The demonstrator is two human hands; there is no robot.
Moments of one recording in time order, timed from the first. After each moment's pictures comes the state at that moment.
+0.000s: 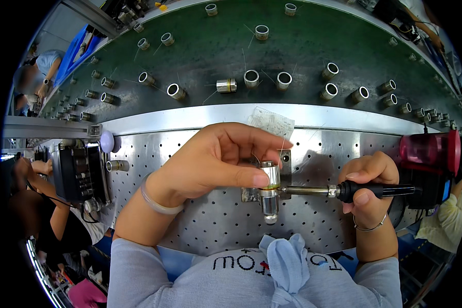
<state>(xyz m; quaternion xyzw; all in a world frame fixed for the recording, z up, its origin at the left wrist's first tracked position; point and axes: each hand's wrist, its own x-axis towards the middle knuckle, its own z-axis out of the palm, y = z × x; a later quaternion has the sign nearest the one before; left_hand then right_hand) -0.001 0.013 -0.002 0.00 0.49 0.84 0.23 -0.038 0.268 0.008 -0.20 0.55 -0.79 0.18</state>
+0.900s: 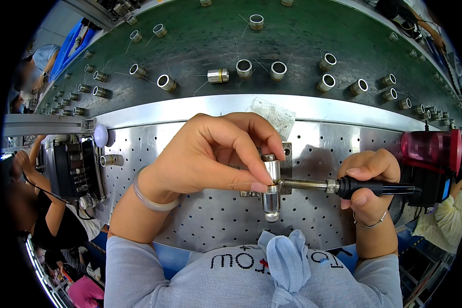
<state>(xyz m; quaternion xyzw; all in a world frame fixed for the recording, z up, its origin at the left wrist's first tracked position) -0.003 0.010 -0.008 0.12 0.54 0.82 0.13 -0.040 0.269 0.002 -0.23 0.57 -0.77 0.17</state>
